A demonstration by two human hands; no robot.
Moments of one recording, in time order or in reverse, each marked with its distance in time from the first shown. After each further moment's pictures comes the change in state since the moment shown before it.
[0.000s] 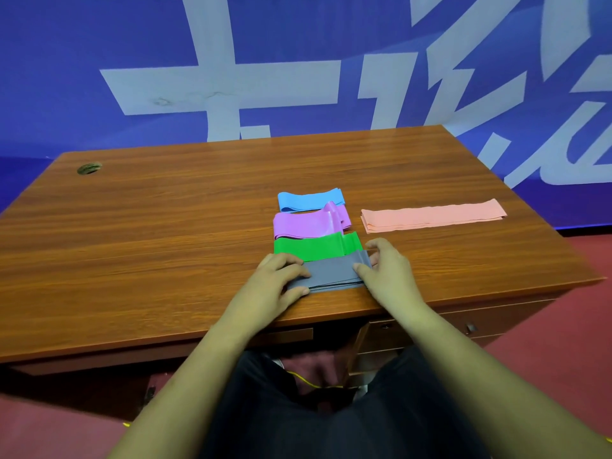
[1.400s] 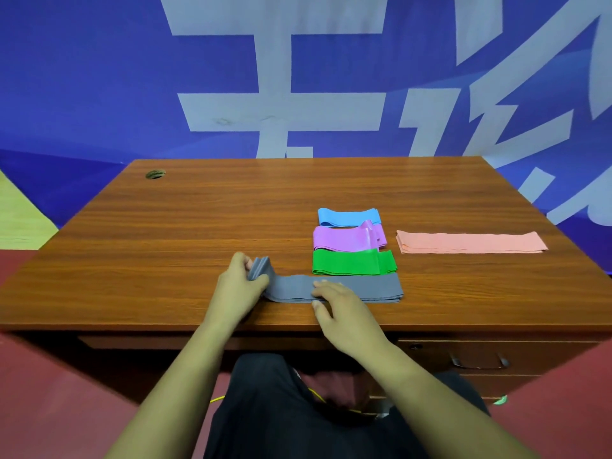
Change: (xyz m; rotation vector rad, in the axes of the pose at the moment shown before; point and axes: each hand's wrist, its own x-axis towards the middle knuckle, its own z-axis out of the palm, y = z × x) left_hand -0.048 -0.021 -0.072 -0.221 0.287 -0.794; right_hand -0.052 -0.051 0.080 -0.125 -0.282 -0.476
